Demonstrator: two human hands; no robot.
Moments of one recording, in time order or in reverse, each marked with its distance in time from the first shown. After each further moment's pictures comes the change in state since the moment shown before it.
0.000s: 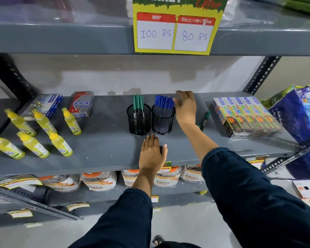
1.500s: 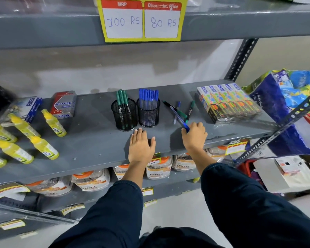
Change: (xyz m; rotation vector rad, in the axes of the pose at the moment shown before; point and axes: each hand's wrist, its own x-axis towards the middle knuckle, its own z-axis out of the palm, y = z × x) left_hand 0.002 -0.002 0.001 0.059 -0.052 0.007; right_hand -0.094 0.089 -0.027 -0.441 -0.071 0.407
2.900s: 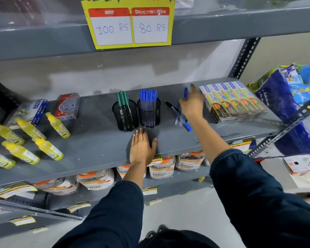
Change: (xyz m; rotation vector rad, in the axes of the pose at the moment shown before) left_hand -0.001 0.003 -0.006 0.007 -0.059 0.001; right_hand 0.054 -0.065 -0.064 0.428 0.009 -0.112
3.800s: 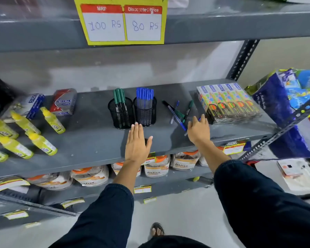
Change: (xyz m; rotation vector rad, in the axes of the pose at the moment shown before) left_hand -0.002 0.004 0.003 0.032 0.035 0.032; right_hand -0.026 0.099 0.004 -0.440 -0.258 0.104
